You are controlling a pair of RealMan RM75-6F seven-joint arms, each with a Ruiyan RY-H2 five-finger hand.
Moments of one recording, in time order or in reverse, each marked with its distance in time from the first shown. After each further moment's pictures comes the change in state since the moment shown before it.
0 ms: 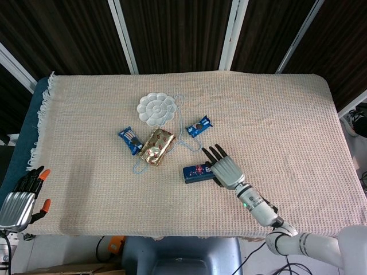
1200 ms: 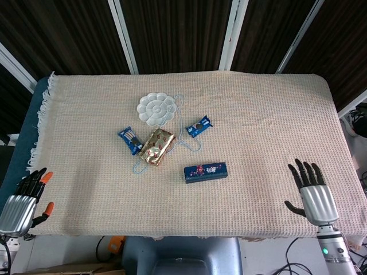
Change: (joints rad) left arm 0.021 -0.020 0.021 0.028 0.091 0.085 -0.016; right arm -0.505 0.361 -0.157 -0.285 -0.096 0.607 0.244
